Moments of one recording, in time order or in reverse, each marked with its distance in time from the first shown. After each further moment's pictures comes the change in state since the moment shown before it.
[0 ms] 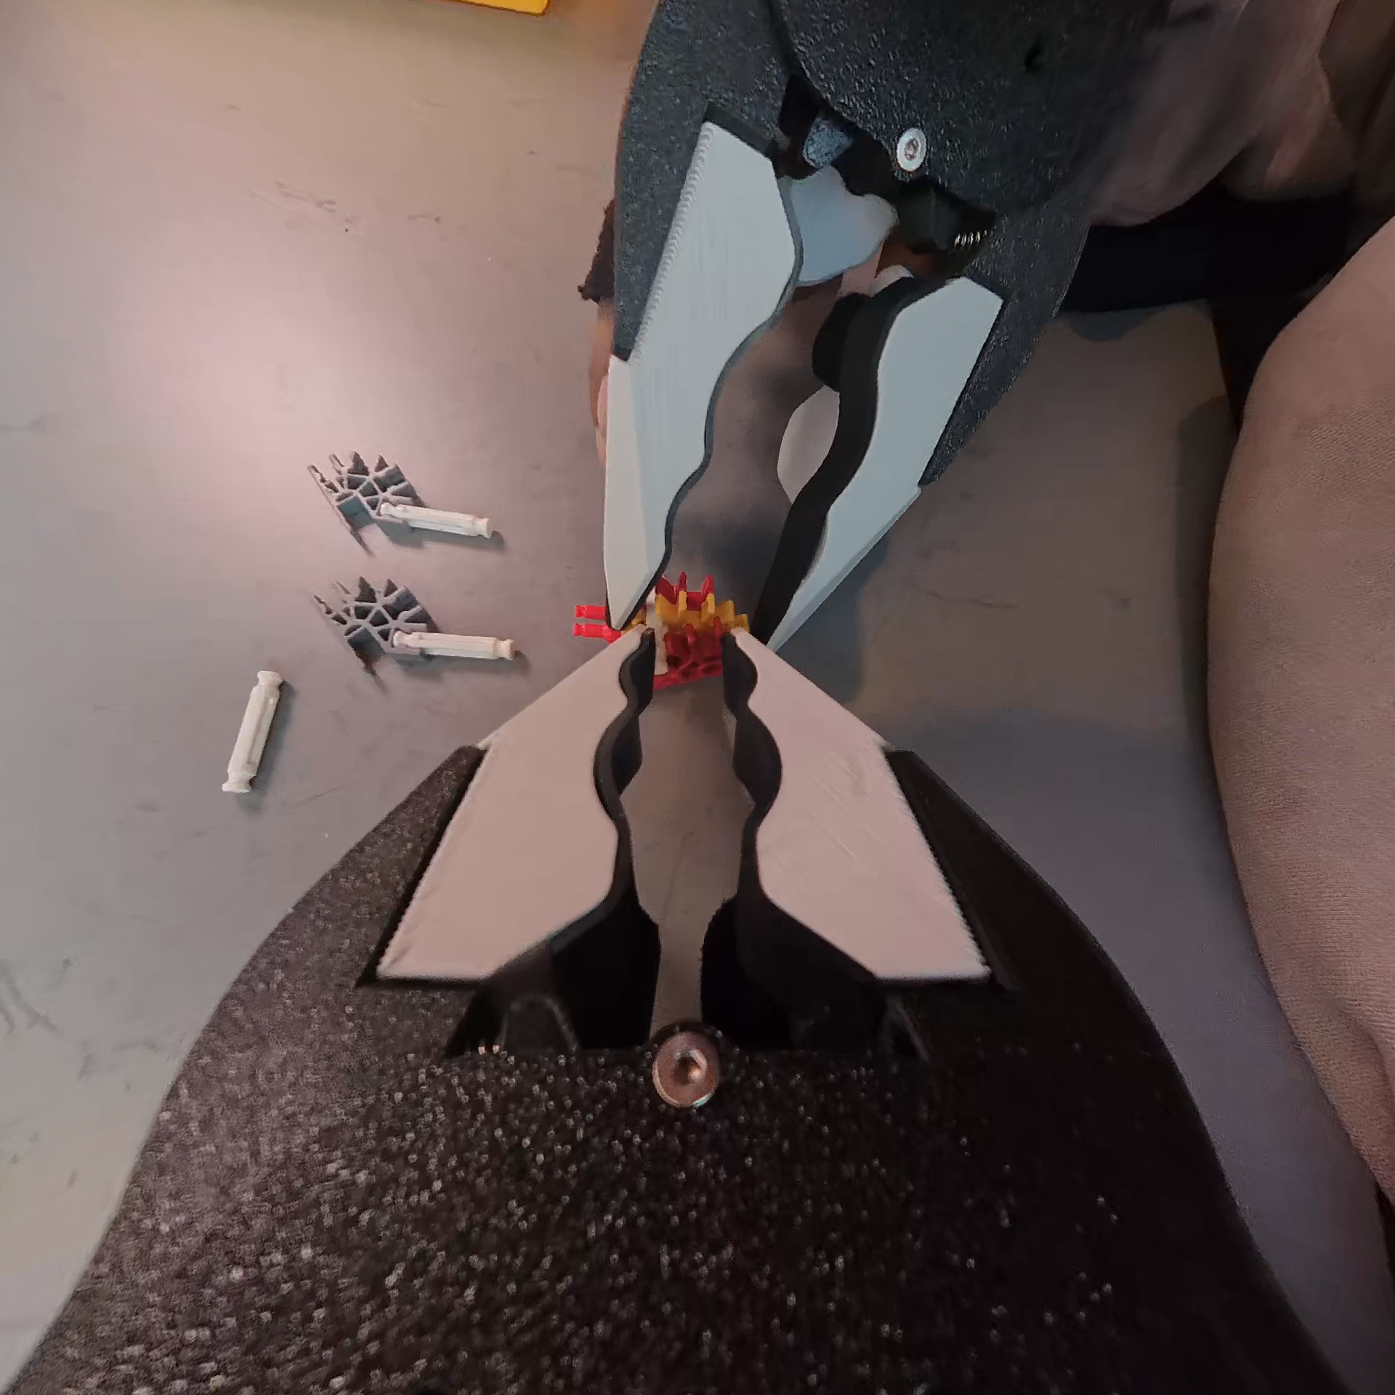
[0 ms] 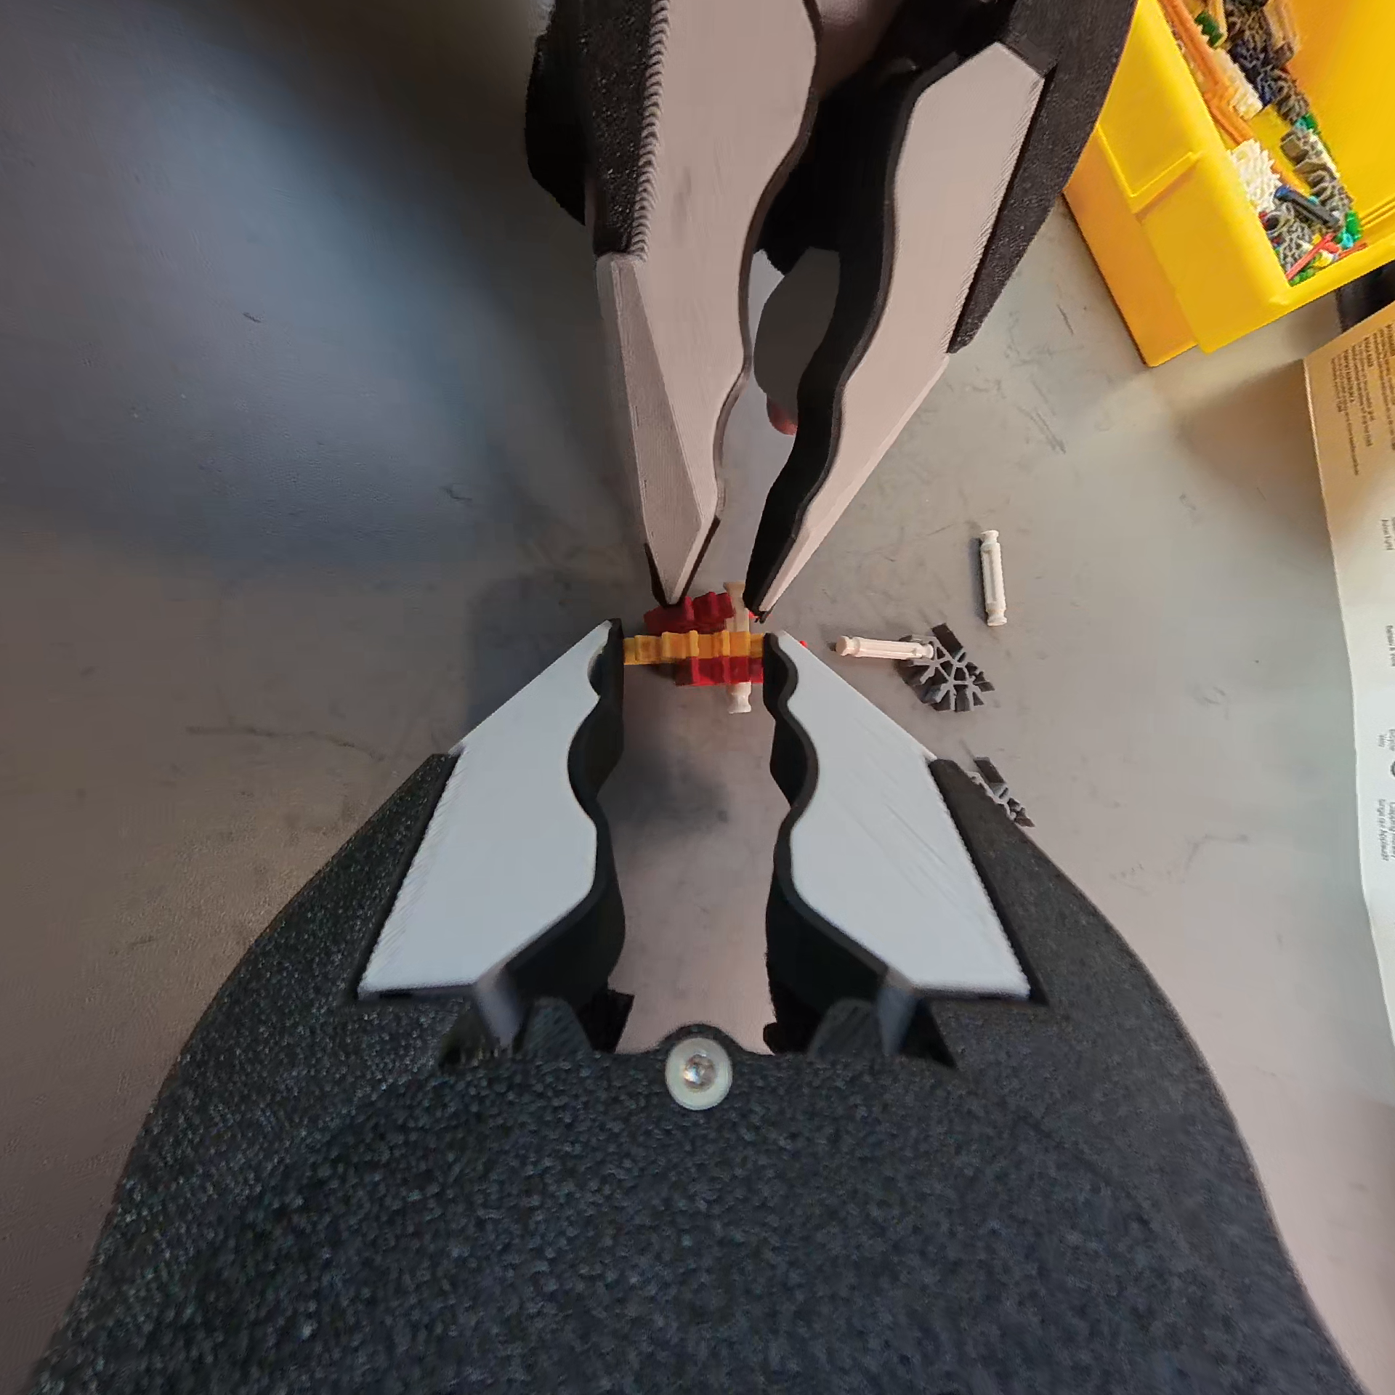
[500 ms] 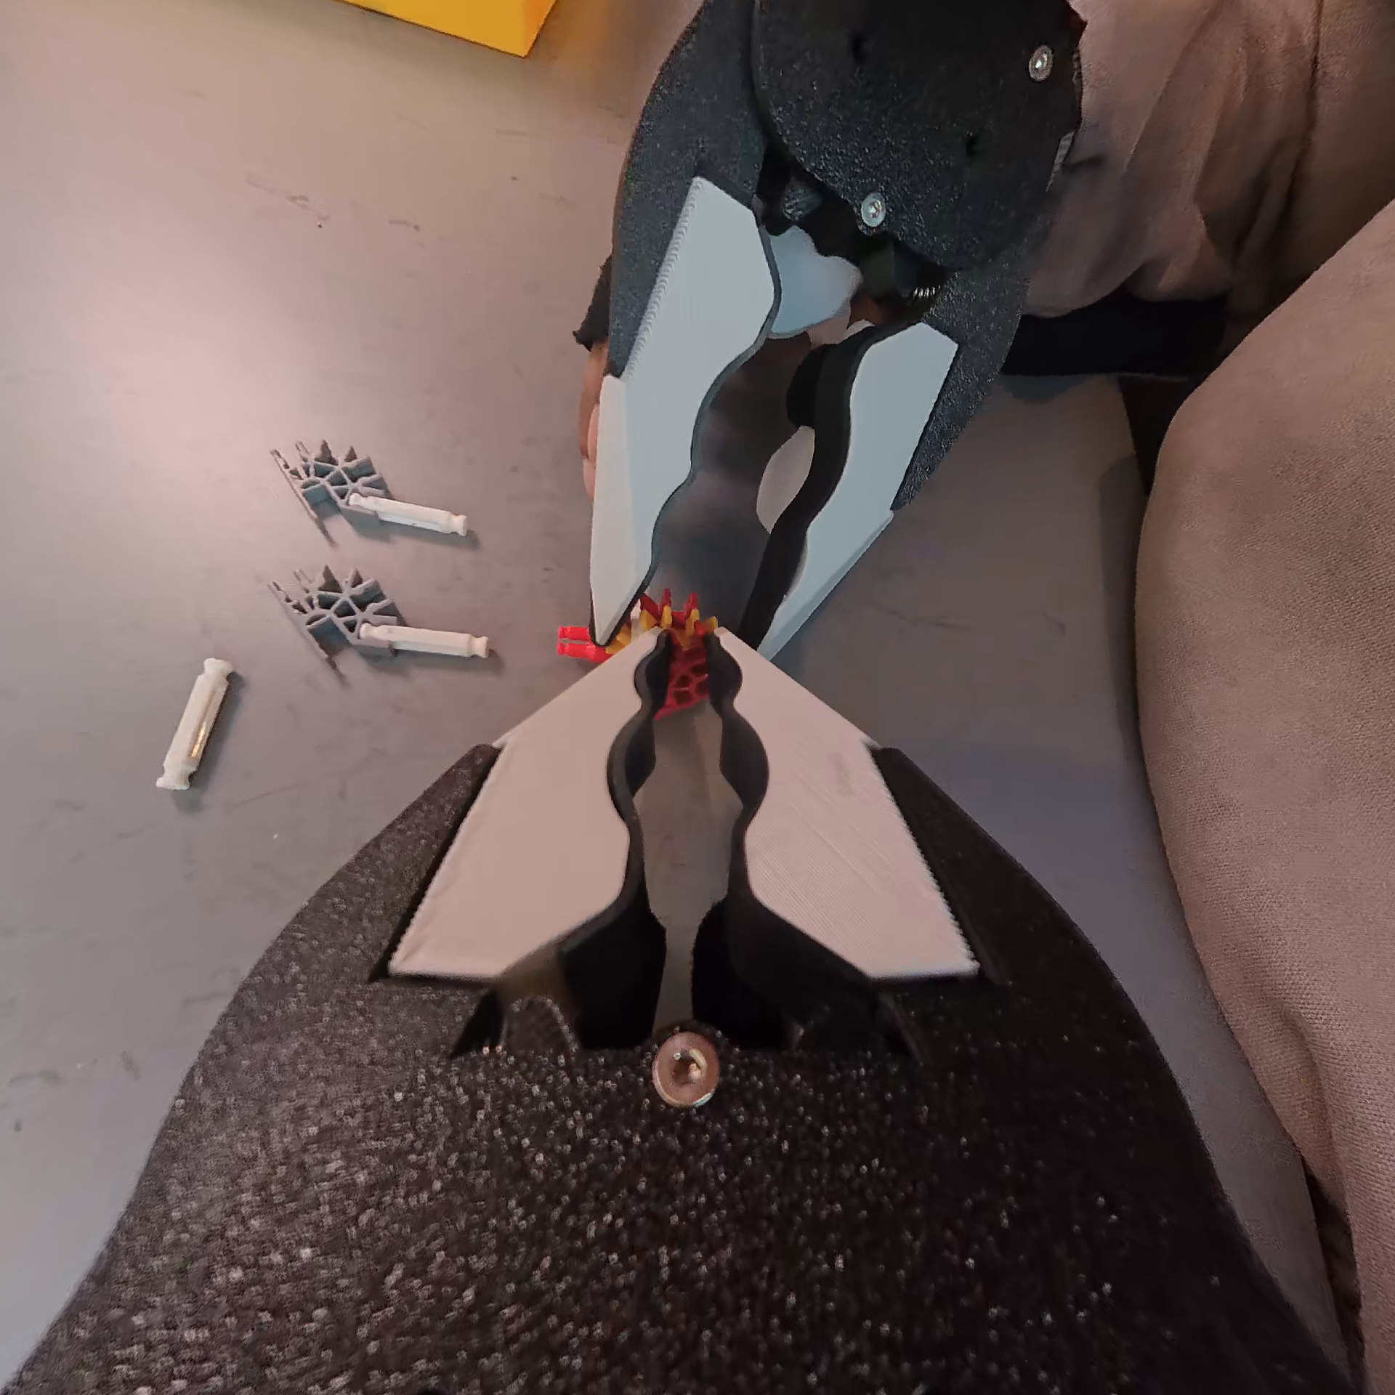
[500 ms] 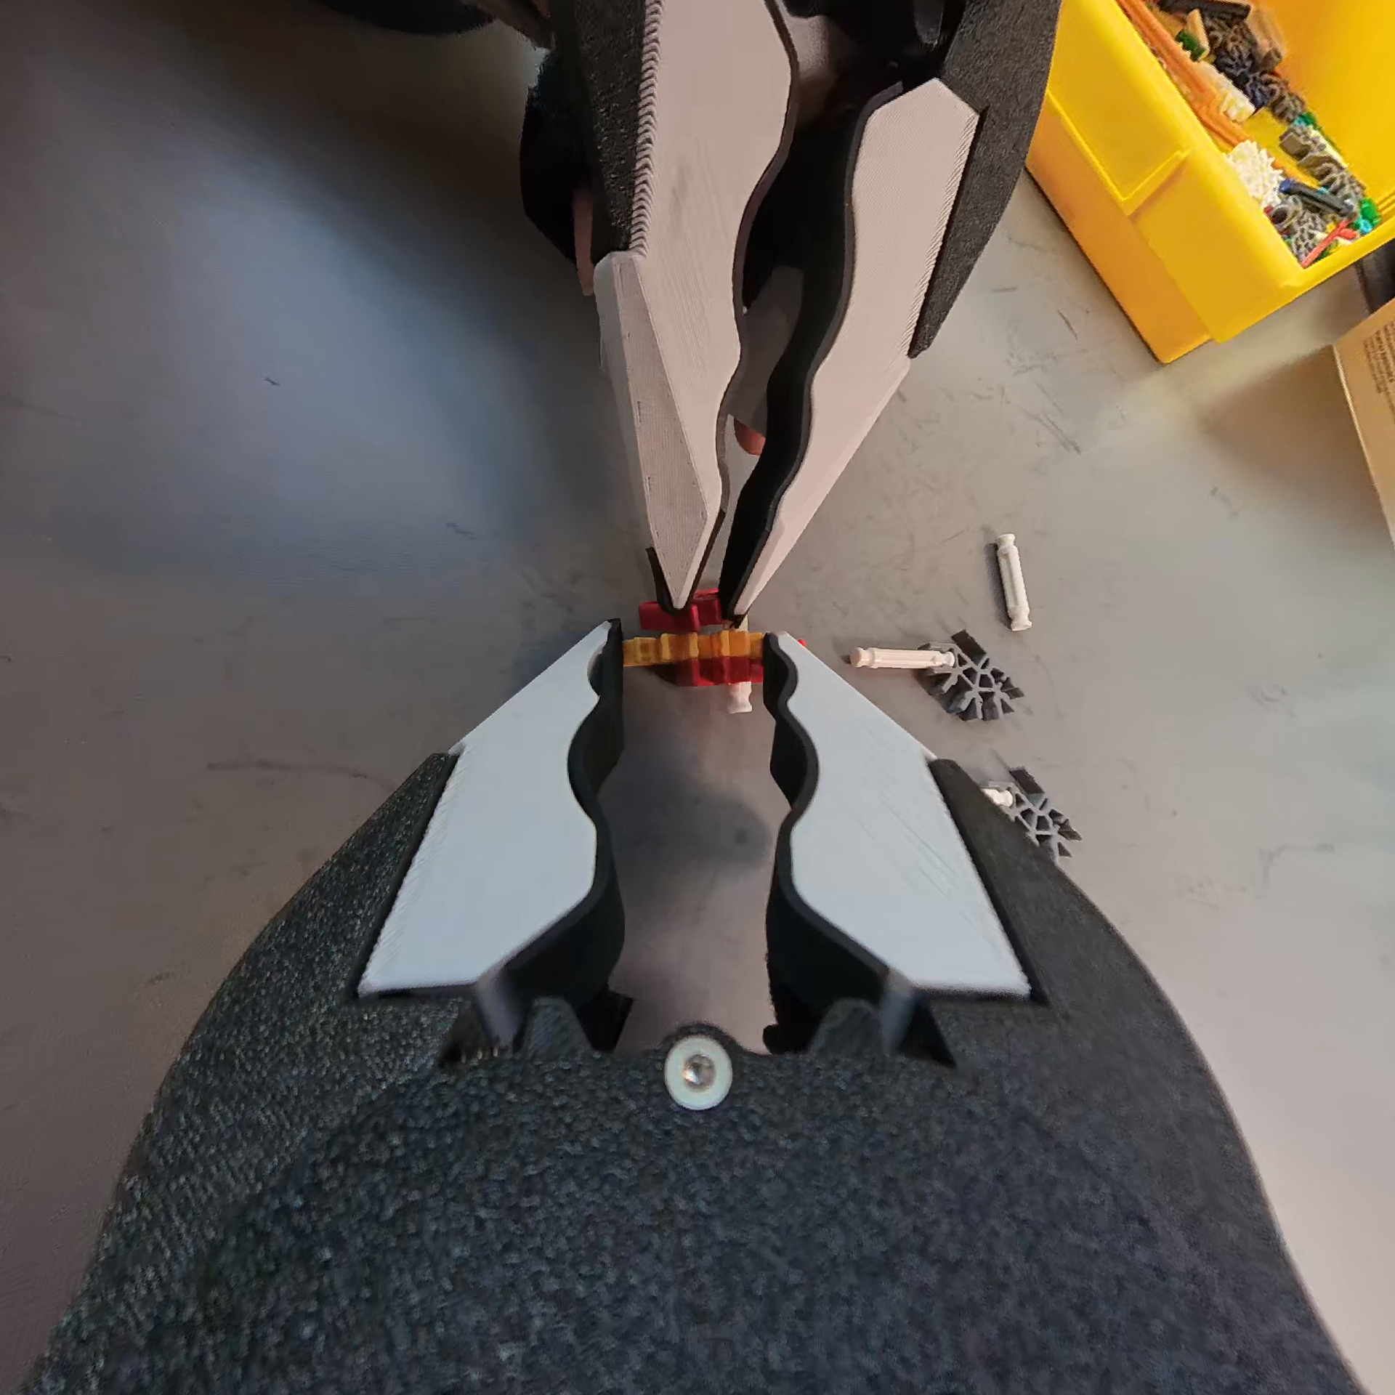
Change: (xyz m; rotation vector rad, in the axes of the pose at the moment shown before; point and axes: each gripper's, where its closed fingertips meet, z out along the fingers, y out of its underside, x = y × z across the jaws) left arm 0.004 -0.001 -0.002 0.058 0.068 -0.069; right arm -0.002 -0.004 0.003 0.074 -0.027 0.081
